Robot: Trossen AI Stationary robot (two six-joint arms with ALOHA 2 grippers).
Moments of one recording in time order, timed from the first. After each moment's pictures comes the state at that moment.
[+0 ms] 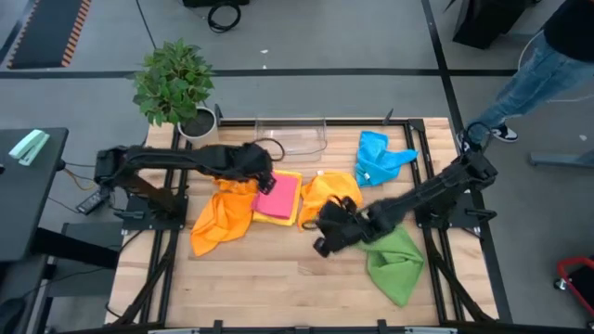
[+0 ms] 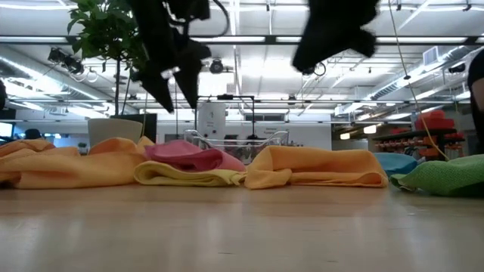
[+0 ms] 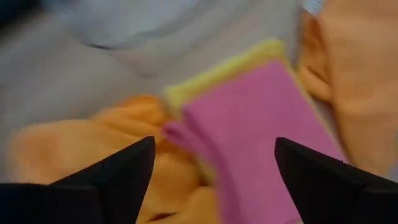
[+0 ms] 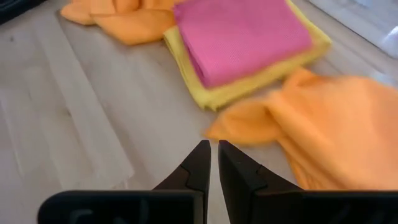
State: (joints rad) left arm 0.12 1.48 1.15 -0.84 -0.37 -0.72; right arm 0.40 1.65 1.23 -0.58 0.52 0.90
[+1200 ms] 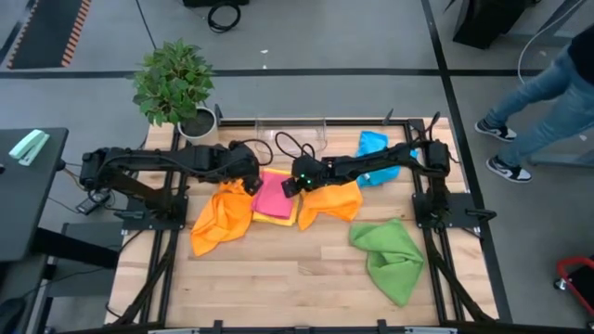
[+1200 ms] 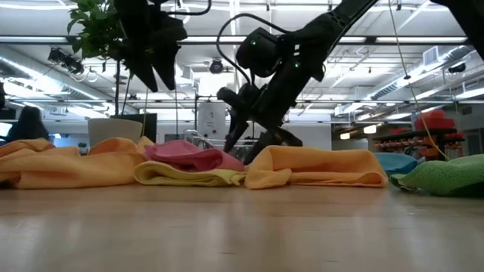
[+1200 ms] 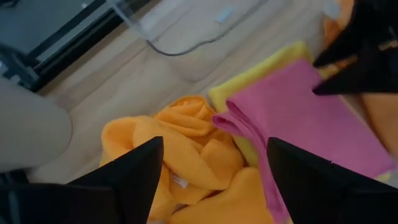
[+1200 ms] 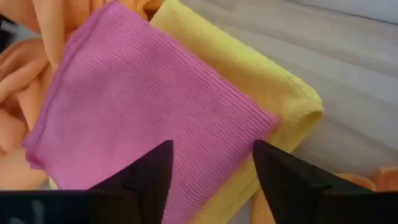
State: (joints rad) left arm 0.08 1.35 1.15 -0.98 -0.47 -0.67; right arm -0.14 1.95 1.23 -0.17 0.11 0.95
